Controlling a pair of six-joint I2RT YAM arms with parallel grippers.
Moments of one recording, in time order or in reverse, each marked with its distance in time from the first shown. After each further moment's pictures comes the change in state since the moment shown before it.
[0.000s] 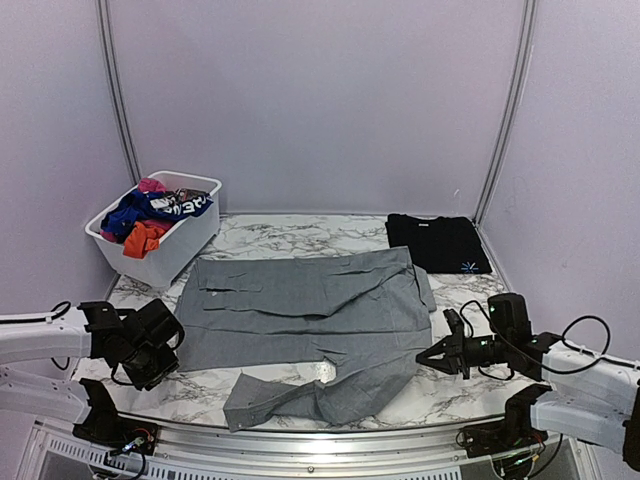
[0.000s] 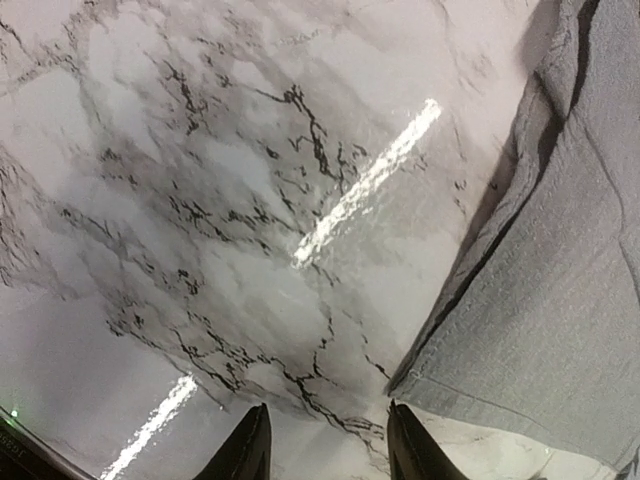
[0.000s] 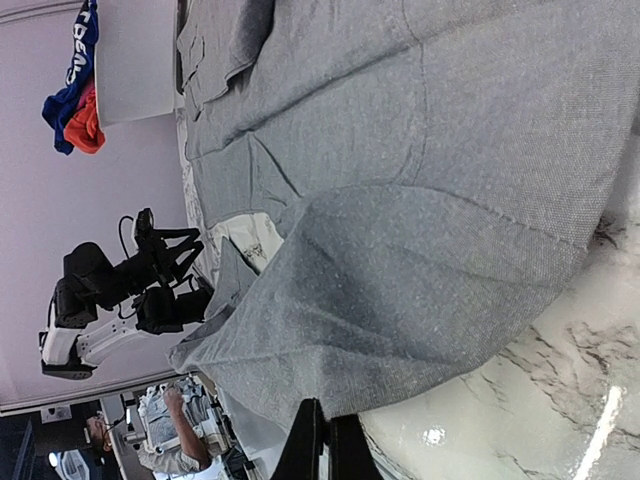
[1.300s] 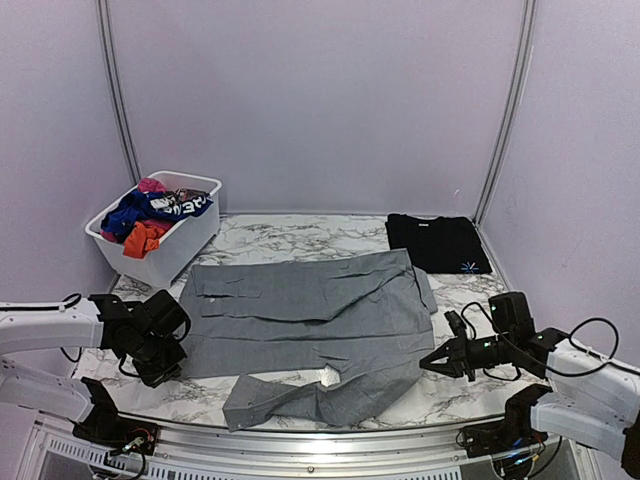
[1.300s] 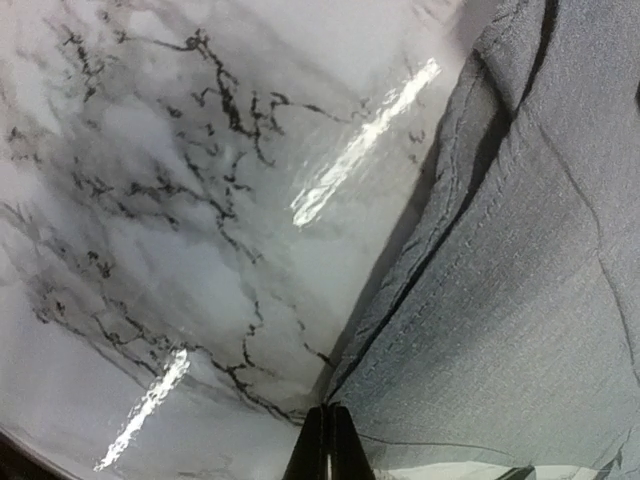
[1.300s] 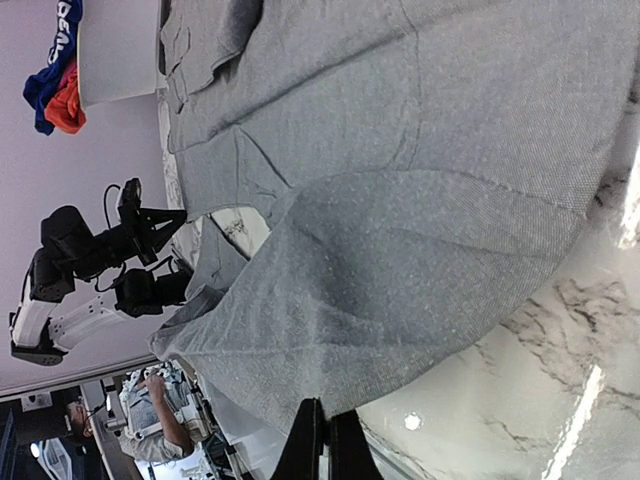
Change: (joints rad) left arm 0.066 0.145 0.047 0.095 0.113 0.088; right arm 0.000 -0.028 0.048 -0.179 0.008 -0.101
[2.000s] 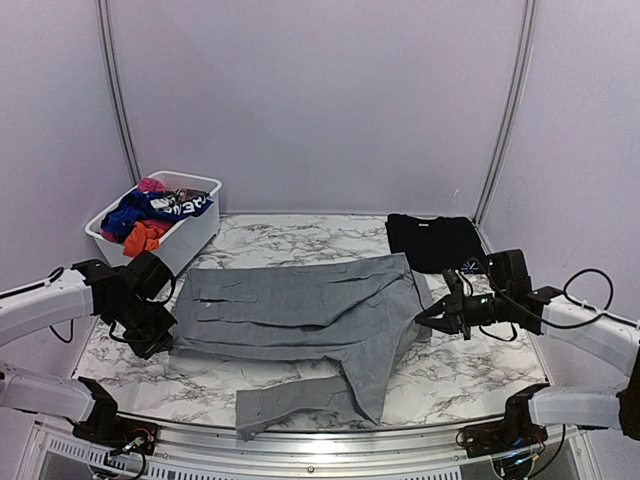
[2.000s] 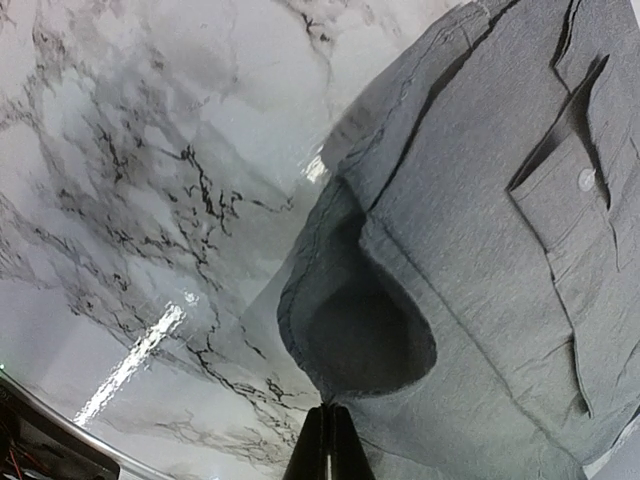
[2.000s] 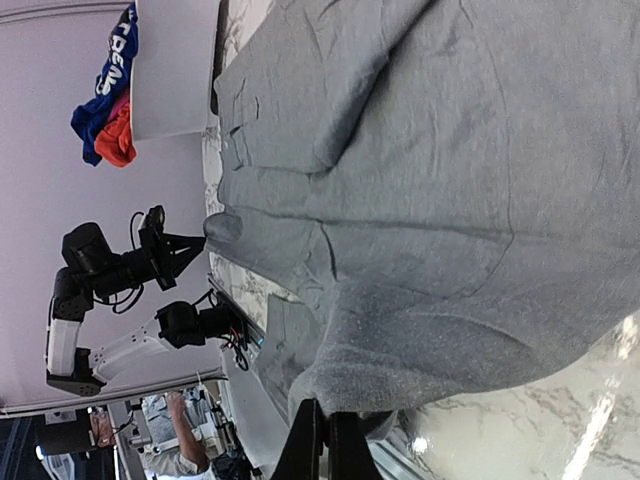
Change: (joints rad) left arm 0.195 -0.023 0.196 -0.182 0.088 0.076; right arm -0.054 0.212 0.263 0.016 -0.036 -0.004
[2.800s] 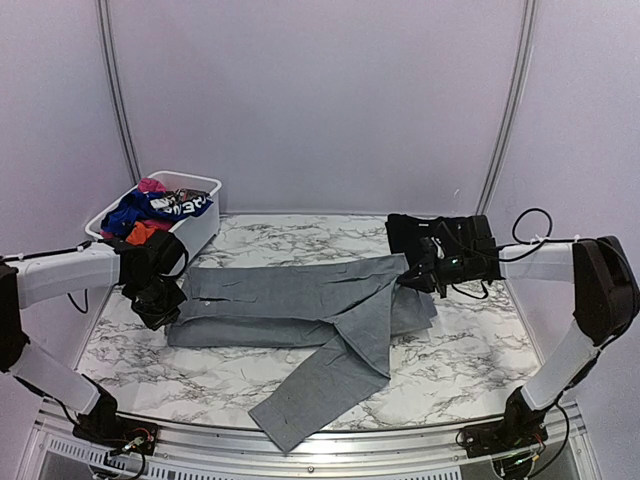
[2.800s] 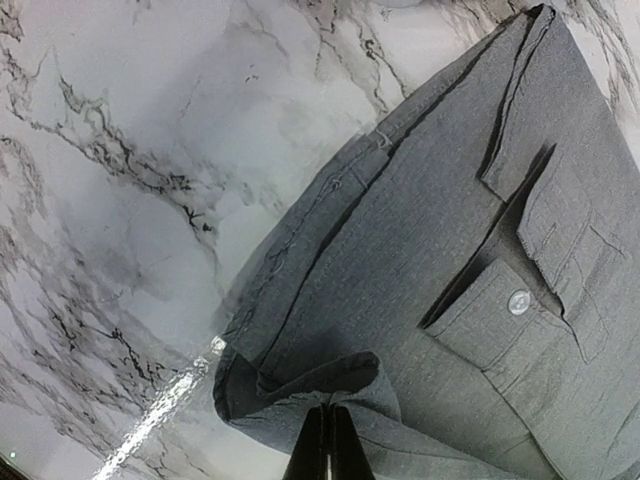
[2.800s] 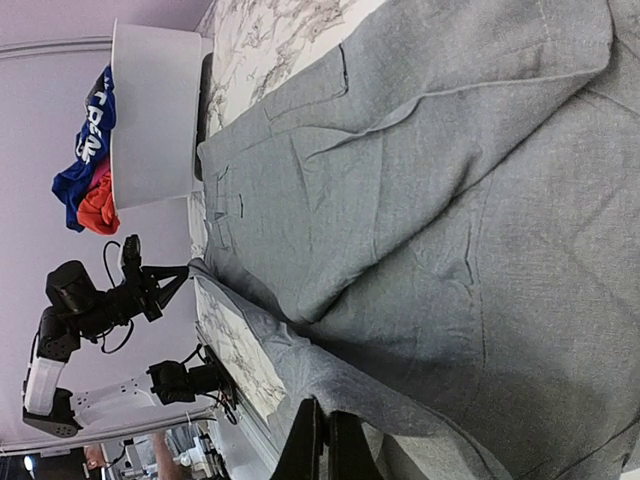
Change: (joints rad) left arm 0.110 0.279 0.171 0.122 -0.126 0.181; right arm -0.062 0.584 0.381 0.155 -0.014 -0.102
